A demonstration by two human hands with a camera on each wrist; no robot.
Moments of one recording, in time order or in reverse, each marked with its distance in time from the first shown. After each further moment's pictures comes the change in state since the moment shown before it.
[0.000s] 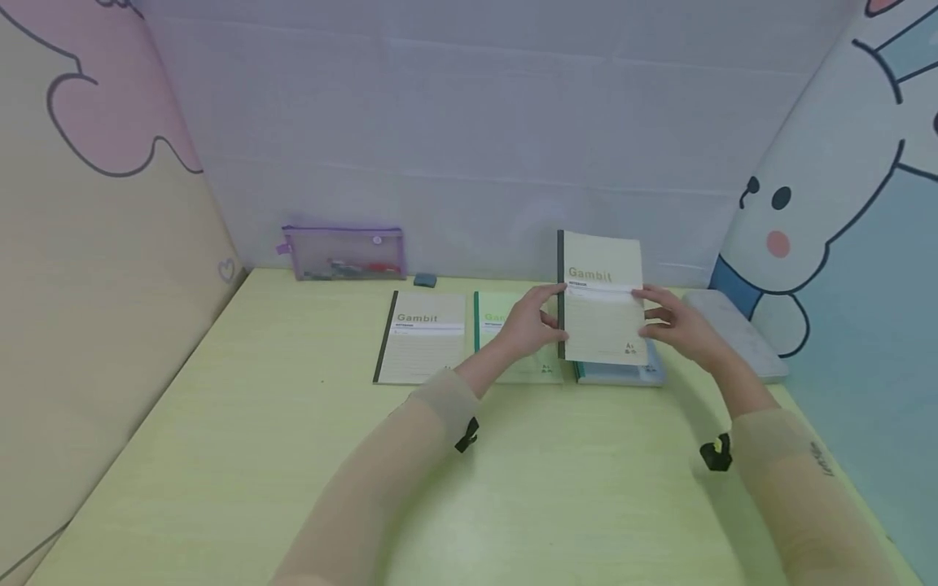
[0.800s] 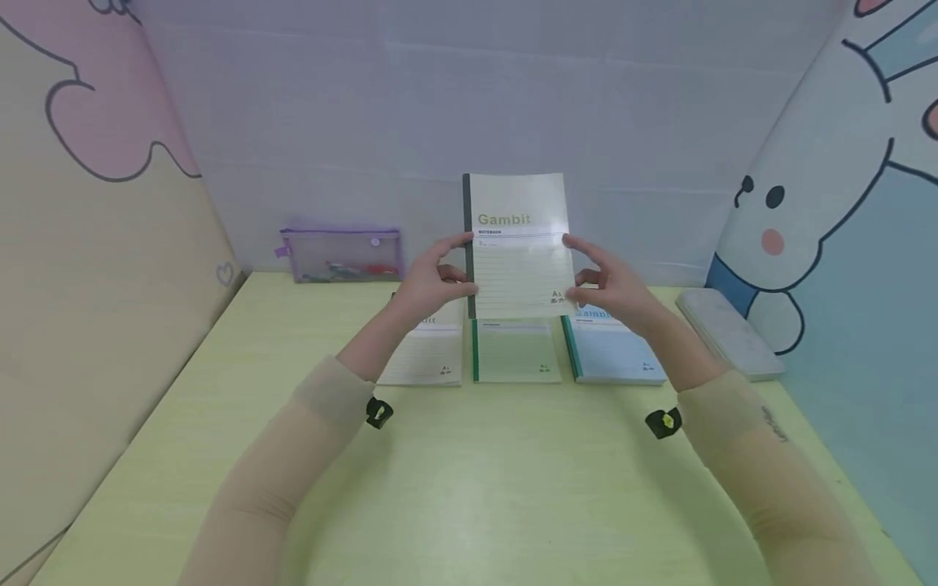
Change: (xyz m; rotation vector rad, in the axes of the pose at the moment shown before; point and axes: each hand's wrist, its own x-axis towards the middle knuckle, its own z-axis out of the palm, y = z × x) left_hand -0.045 0.010 -0.145 -0.141 0.104 -0.029; right_hand 0.040 -0.127 0.044 0.212 -0.001 -0.163
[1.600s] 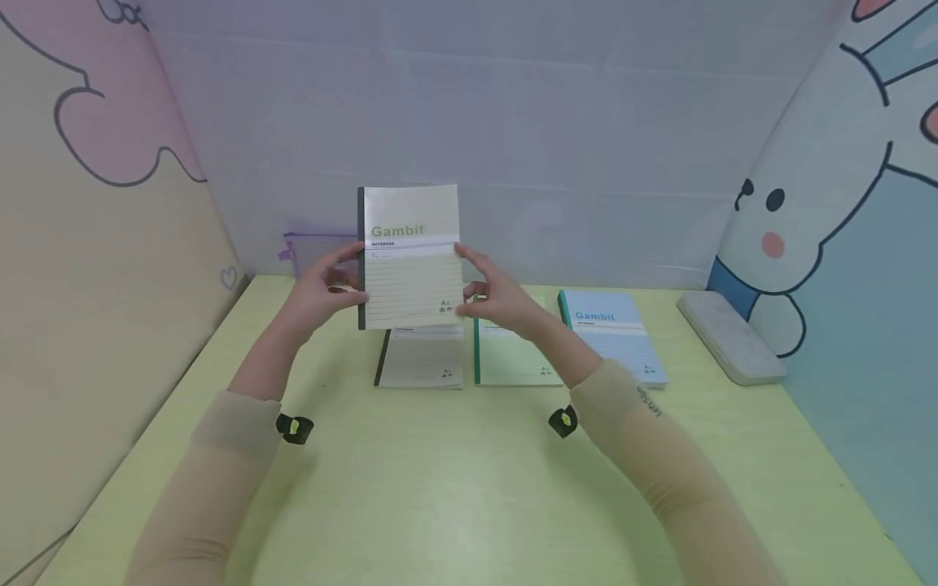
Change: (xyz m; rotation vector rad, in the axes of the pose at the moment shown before) left_hand -0.057 -0.045 -0.120 0.110 0.136 -0.087; right_hand 0.063 -0.031 0.123 0.158 -0.159 -0.039
